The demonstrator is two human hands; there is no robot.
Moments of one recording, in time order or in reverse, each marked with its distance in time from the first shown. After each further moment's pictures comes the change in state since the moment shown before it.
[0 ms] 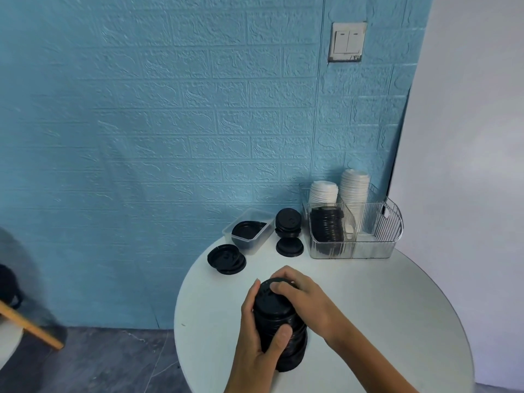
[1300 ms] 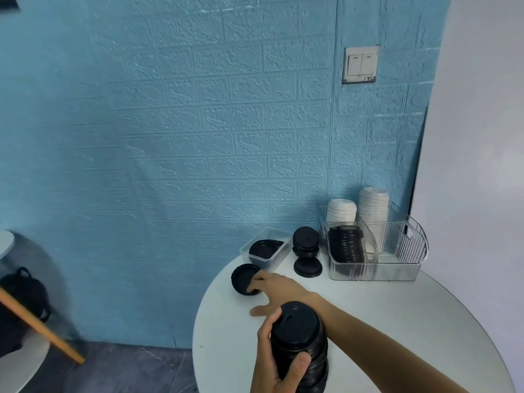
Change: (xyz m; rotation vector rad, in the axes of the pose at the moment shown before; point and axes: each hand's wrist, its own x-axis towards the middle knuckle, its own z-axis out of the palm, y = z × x) left_hand 0.010 -0.011 0.000 -0.029 0.043 -0.011; right_hand 0.148 0.040 0.034 -0.949 -0.353 -0.371
